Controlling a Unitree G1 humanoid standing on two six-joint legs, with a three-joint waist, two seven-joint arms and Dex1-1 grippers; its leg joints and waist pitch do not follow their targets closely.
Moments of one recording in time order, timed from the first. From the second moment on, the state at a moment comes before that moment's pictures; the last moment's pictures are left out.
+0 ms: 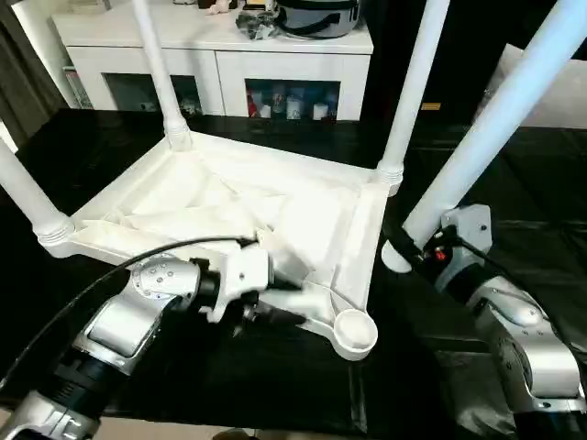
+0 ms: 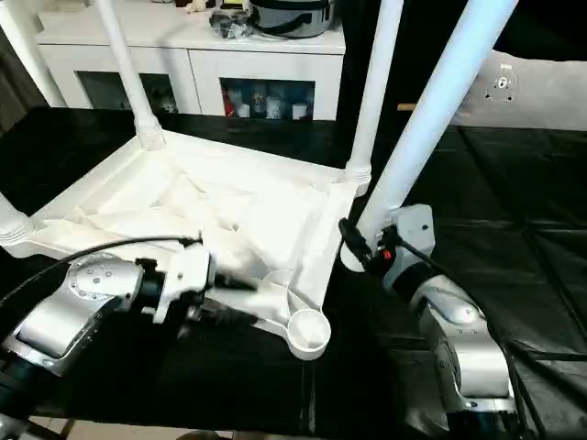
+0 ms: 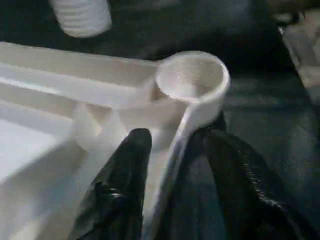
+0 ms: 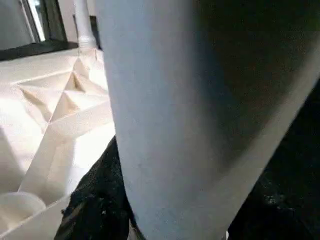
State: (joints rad) left arm -0.37 0.54 -0.40 0.13 -0.12 0.06 -1.21; right arm -0.12 -0.29 -0.07 -0.05 0.25 0.29 0.49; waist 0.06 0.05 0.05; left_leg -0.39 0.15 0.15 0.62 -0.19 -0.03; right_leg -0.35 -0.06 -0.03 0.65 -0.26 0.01
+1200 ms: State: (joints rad) left arm -0.49 0.36 -0.37 0.32 0.05 0.30 -0.95; right arm -0.14 -0.28 -0.05 -0.06 0.25 0.28 0.50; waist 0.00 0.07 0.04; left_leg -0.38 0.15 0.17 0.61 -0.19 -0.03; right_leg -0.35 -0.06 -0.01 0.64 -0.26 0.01
